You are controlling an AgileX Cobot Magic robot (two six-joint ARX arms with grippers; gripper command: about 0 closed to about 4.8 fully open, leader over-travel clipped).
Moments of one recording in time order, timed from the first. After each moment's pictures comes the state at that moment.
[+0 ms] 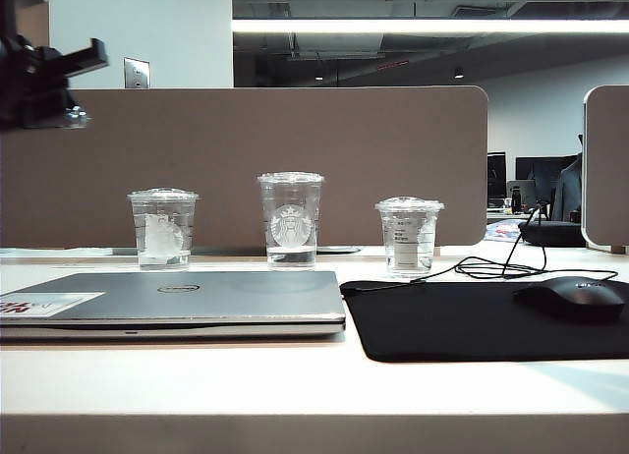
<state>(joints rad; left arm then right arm) -0.19 1.25 0.52 0.68 0.01 -0.17 0.67 0.52 0.55 -0.07 0.08 0.03</state>
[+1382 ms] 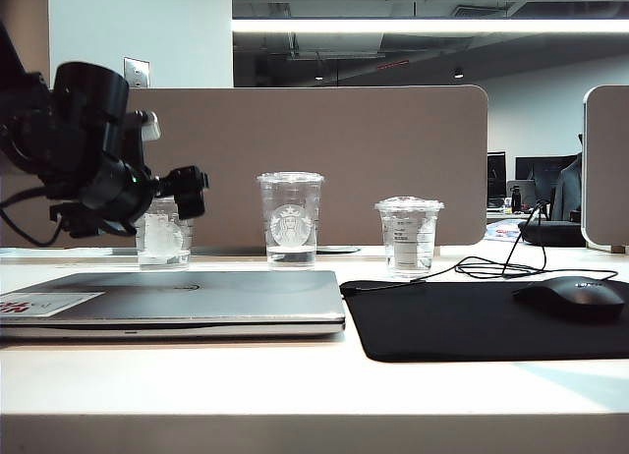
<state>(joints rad) -0.25 1.96 0.97 0.82 -0.22 -0.20 0.67 0.52 0.55 -0.15 0.05 0.03</state>
